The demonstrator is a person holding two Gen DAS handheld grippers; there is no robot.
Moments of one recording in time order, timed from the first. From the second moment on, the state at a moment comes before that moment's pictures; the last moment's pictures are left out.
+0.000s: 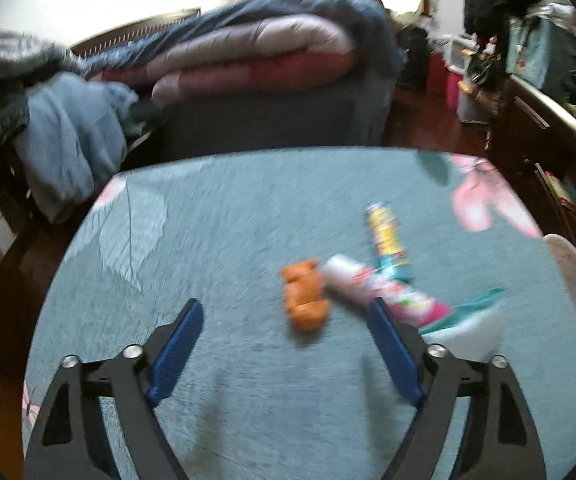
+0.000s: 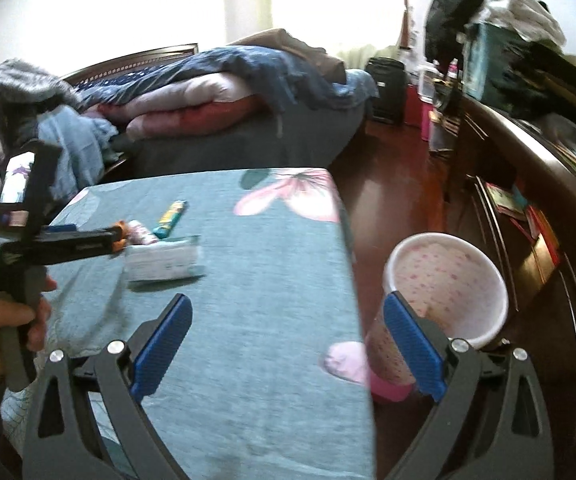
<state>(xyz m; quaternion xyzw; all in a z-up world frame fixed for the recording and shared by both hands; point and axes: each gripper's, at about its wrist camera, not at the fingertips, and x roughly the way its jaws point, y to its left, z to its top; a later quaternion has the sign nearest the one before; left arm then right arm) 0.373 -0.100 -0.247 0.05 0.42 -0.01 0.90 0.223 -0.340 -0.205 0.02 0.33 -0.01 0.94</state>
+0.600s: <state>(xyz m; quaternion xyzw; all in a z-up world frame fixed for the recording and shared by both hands) 0.401 -0.092 -0.270 0.04 0.43 -0.07 0.90 0.290 -0.264 -0.227 -0.01 0.37 0.04 0.93</state>
